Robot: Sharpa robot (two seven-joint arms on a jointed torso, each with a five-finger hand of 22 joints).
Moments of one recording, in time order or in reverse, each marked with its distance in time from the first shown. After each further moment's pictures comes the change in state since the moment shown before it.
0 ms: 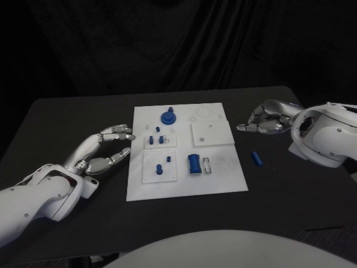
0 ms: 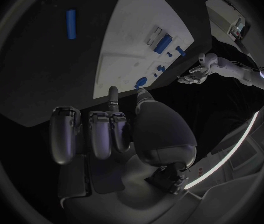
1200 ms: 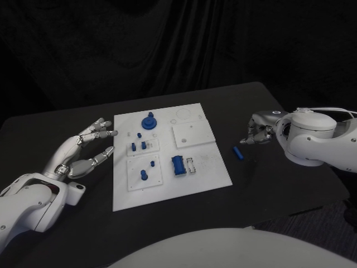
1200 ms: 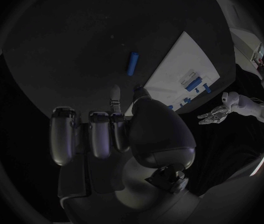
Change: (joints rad) left arm 0.020 0.007 0.001 0.000 0.102 0.039 0.011; left_hand 0.075 0.054 -0.102 -0.011 0.065 -0.063 -0.027 0.000 -0.089 -0.147 -0.041 -0.046 -0.107 -0.090 -0.038 -0.203 -0.099 0.063 -0.091 0.058 -0.115 -0.380; right arm -0.093 0.006 -0.001 -0.054 -0.242 0.171 -0.182; right_hand 0.108 -0.026 -0.008 -0.022 0.000 0.028 0.000 -0.034 -0.037 0.000 0.000 0.000 0.000 0.000 0.000 0.000 0.000 0.000 0.000 0.000 0.011 0.001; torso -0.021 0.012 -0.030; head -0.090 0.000
